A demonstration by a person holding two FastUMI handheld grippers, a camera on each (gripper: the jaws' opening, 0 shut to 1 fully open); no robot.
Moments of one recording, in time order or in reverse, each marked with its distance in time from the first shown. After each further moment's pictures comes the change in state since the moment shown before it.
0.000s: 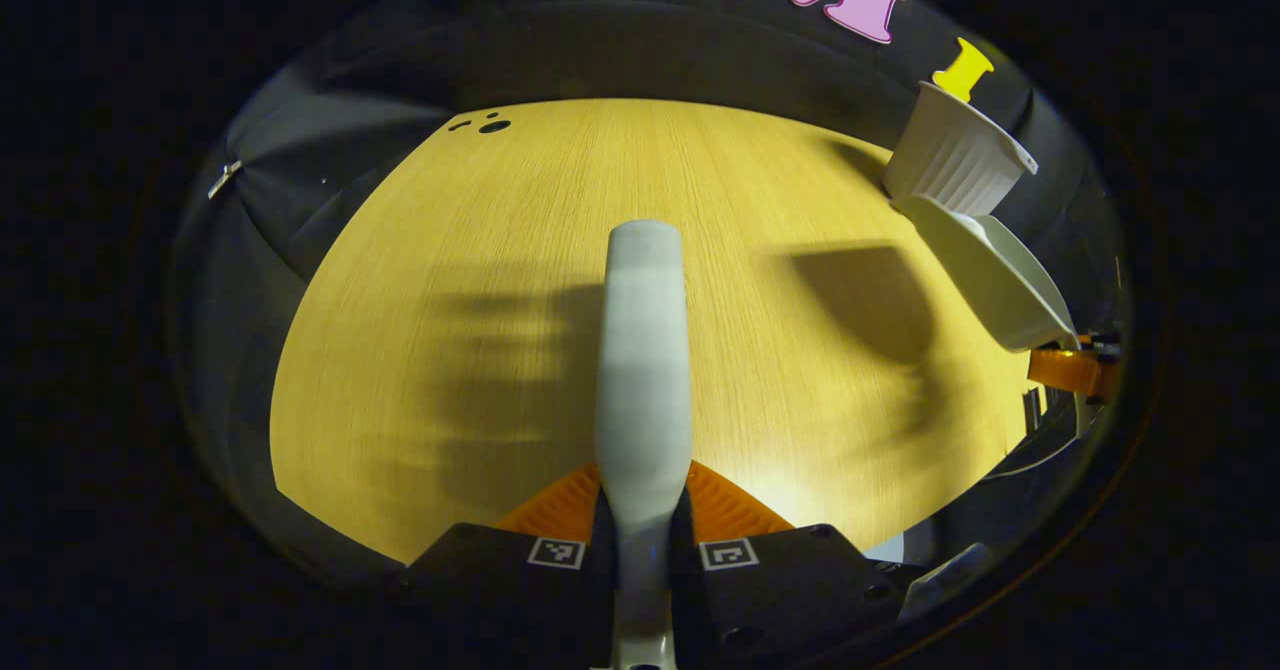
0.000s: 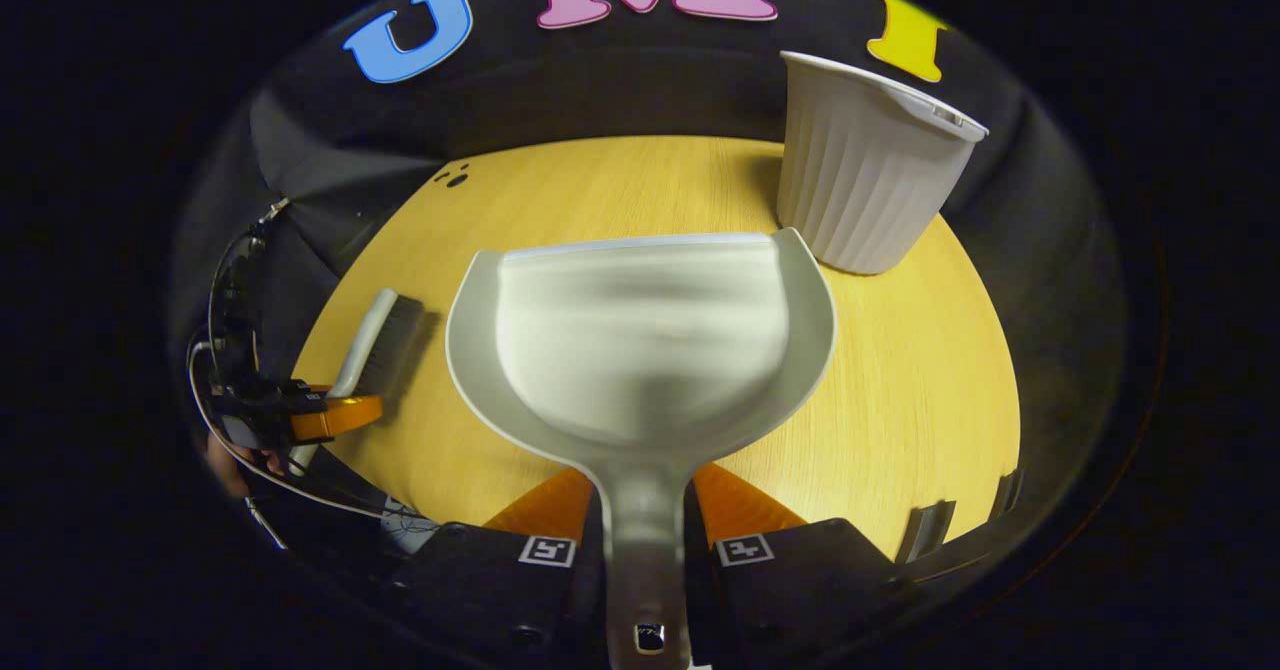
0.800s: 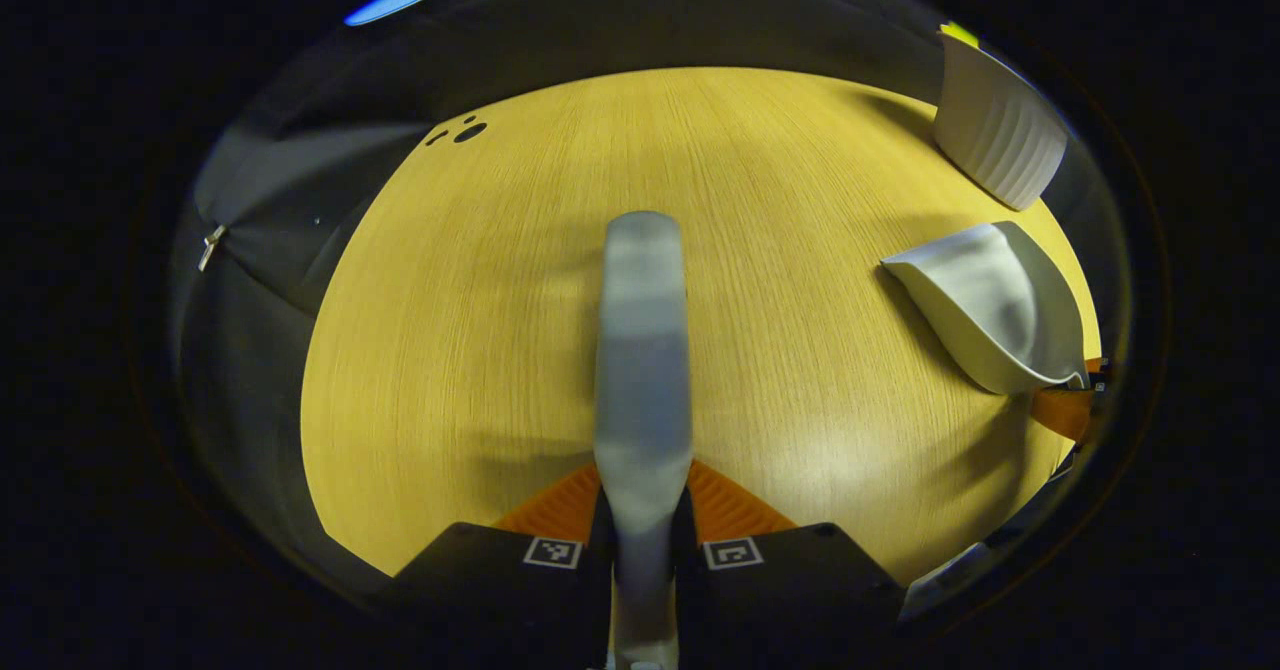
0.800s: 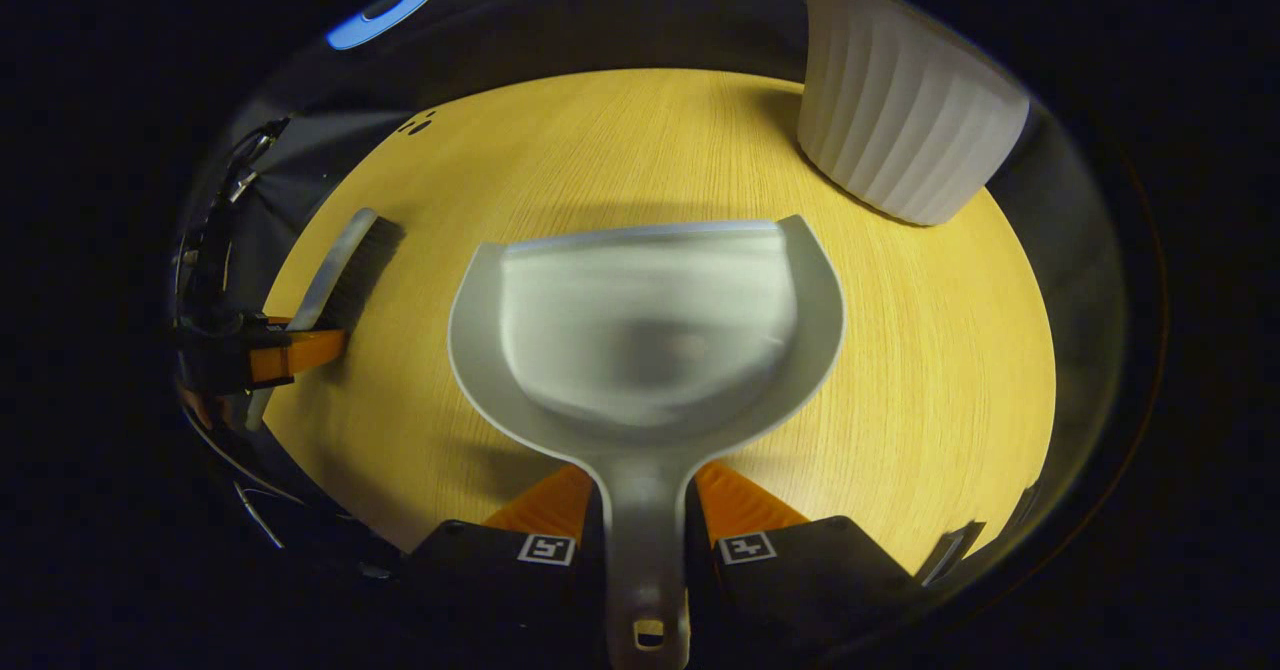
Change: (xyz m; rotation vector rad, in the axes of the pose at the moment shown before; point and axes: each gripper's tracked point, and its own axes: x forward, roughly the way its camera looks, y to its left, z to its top) left arm 0.048 -0.006 0.038 0.116 0.091 0.163; right arm 0.070 -0.009 -0.018 -0.003 0.135 0.002
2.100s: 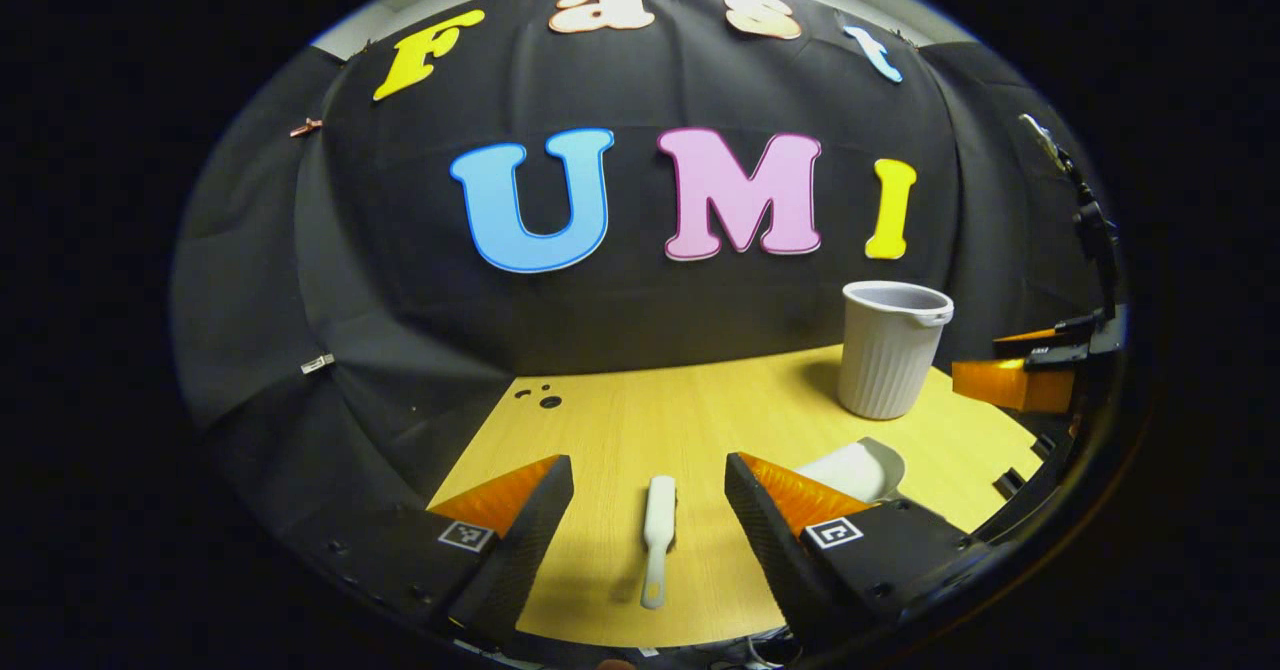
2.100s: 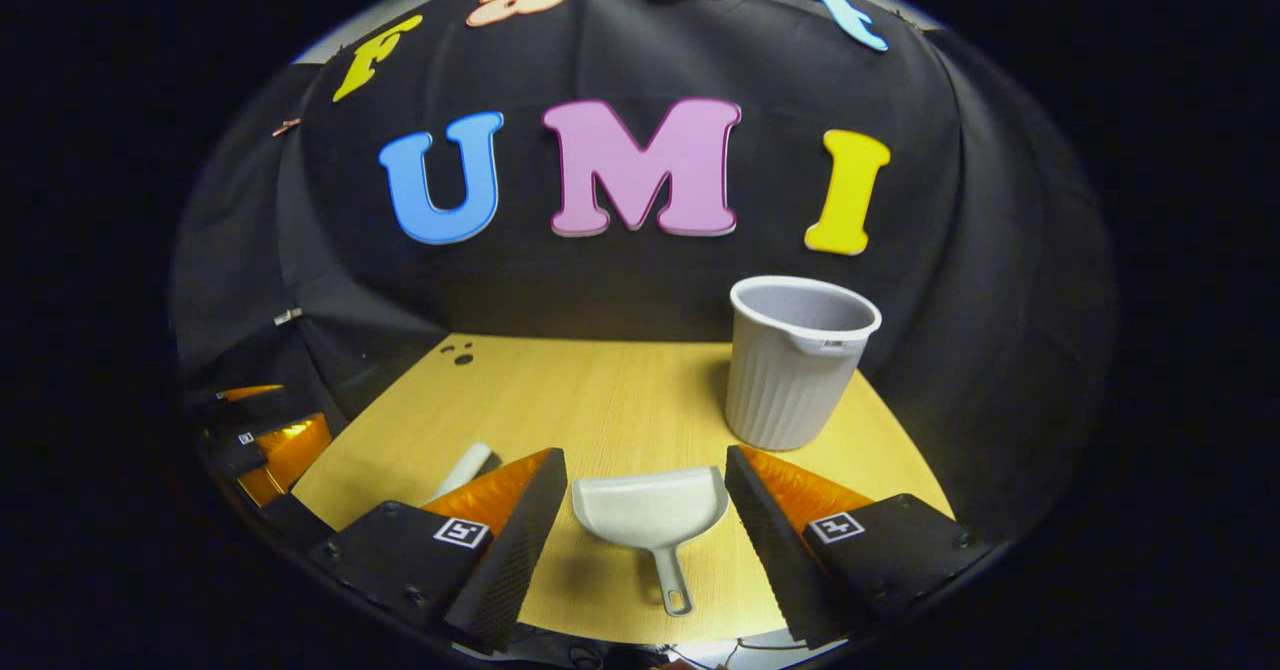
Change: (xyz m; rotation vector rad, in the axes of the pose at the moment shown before) left arm -0.302 0.004 0.035 -0.068 -0.866 -0.019; right arm -0.290 0.043 0.113 0.027 -0.815 -0.117
